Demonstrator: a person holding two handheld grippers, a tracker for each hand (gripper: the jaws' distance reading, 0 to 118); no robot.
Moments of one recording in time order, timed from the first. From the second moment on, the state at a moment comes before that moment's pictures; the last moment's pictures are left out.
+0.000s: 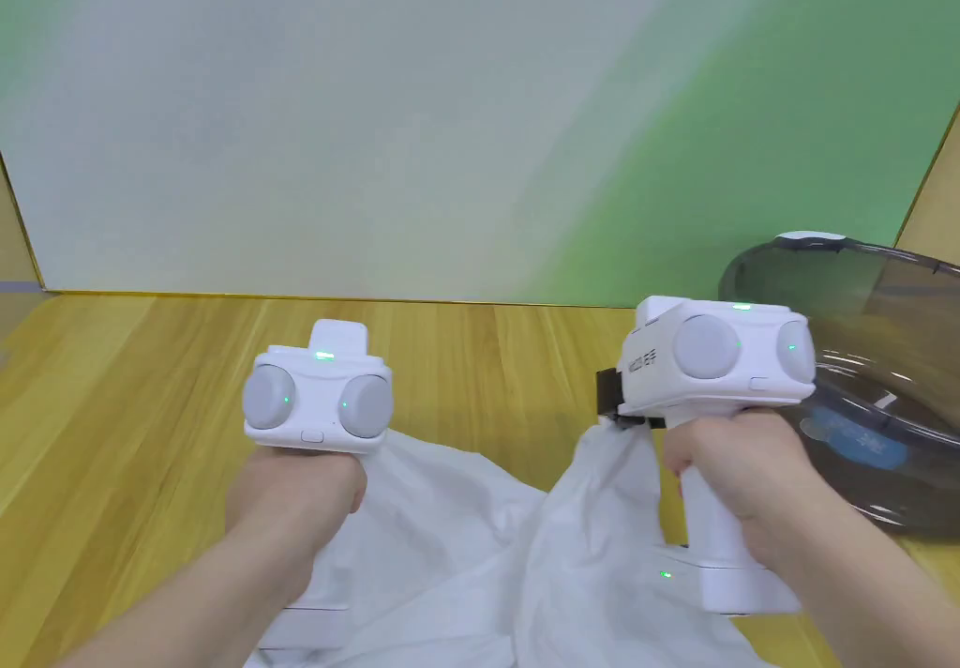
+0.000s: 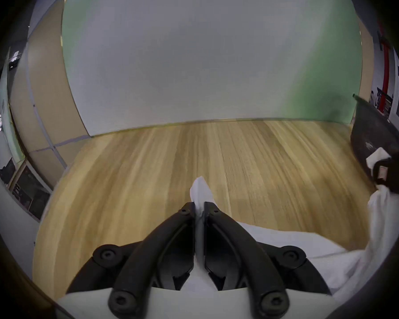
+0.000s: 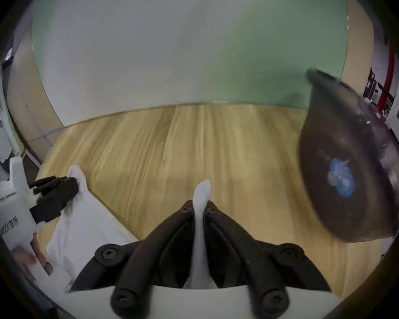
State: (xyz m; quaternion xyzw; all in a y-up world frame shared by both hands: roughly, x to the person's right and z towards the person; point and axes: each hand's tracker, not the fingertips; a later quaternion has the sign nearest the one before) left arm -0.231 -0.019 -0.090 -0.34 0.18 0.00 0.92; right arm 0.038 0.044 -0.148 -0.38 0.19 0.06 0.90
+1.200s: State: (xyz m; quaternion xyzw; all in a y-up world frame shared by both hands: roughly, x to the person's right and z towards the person) left arm -0.248 0.453 0.096 0.01 0.28 -0.05 0.96; right arm 0.177 0.494 -0.003 -0.03 0.09 0.04 0.99
